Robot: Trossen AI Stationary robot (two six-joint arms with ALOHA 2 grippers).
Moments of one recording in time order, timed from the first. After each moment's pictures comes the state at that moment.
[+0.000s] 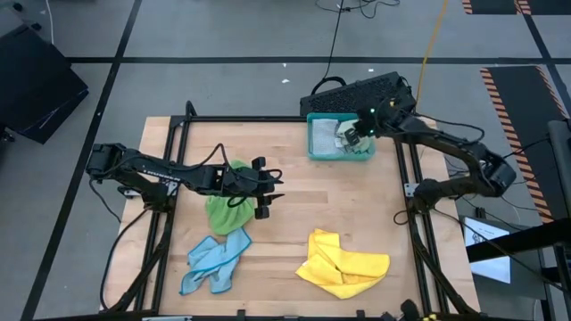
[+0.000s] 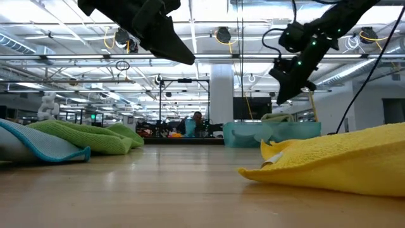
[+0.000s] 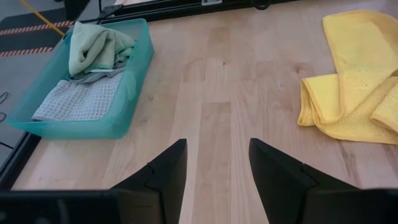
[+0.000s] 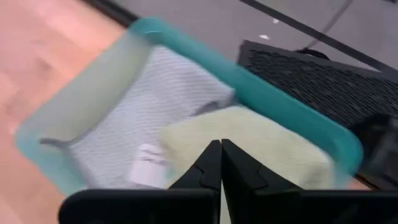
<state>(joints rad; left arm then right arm) -0.07 1.44 0.92 -0.04 -0.21 0.07 -0.81 1.27 0.79 -0.33 0.05 0.10</state>
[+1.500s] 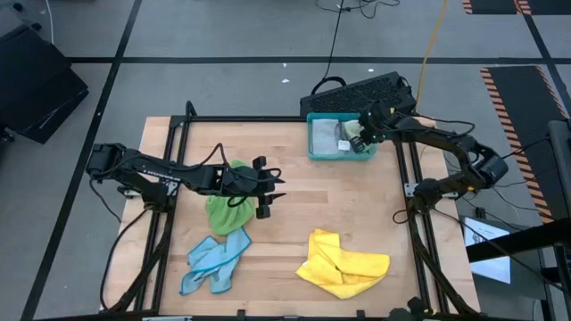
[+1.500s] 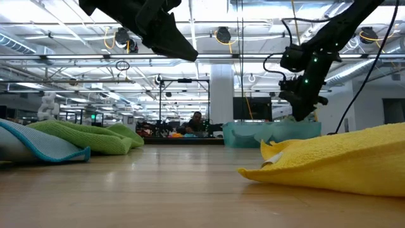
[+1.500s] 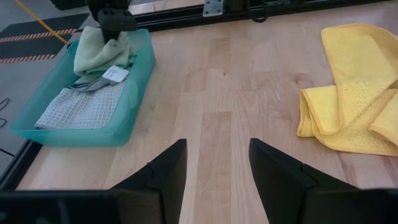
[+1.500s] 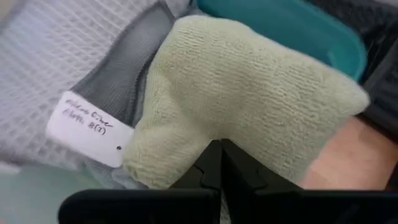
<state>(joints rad) -0.07 1.44 0.92 0.00 -0.21 0.07 -0.90 1.37 0.74 -0.42 0.08 0.04</state>
